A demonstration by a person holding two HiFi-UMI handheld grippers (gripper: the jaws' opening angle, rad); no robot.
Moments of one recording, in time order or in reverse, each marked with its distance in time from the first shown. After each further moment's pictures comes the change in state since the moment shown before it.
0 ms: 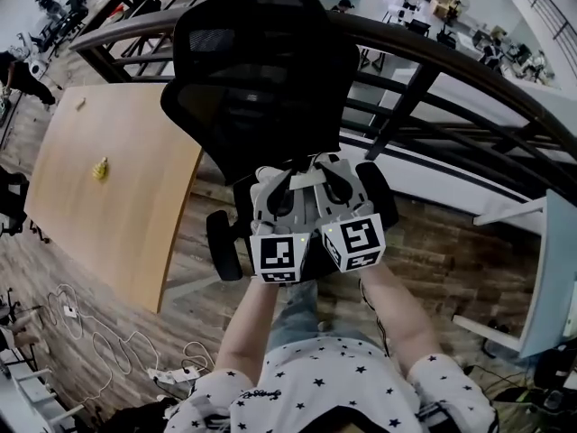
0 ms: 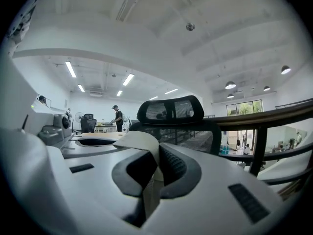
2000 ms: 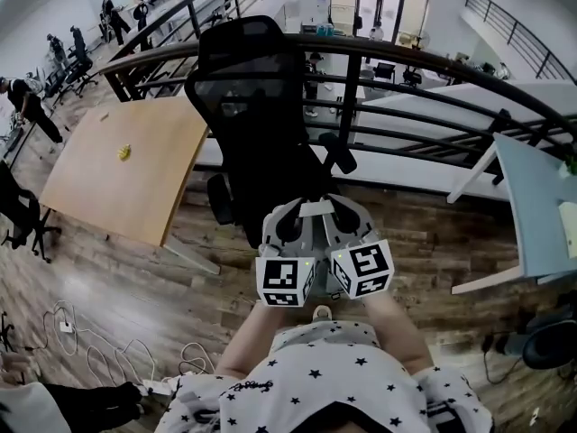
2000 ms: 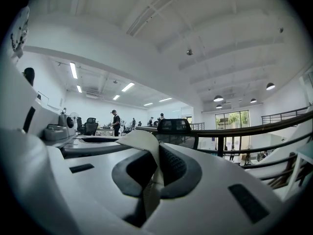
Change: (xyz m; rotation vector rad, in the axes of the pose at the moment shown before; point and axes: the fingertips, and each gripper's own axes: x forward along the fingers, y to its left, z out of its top) left arm -0.391 -0.233 0.066 -0.033 -0.104 -0.178; right arm -0.423 0.191 0.037 -0.031 -0.071 -0.121
